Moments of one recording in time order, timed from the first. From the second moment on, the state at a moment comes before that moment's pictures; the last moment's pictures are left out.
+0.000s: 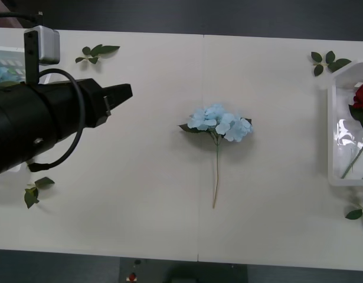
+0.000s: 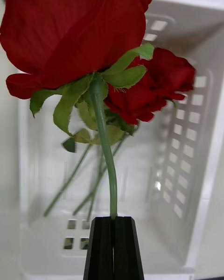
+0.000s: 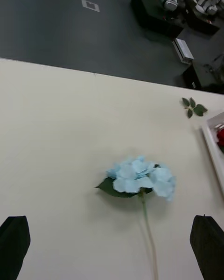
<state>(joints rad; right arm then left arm) -0.57 -0.98 -0.38 -1.27 -0.71 1.68 1.77 -0.11 0.54 0.05 -2.55 0.72 1.23 -1.12</state>
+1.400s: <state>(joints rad) -0.49 -0.88 -0.29 -1.52 -1.17 1.75 1.81 -0.34 0.73 -0.14 -1.99 1.76 1.02 -2.16</state>
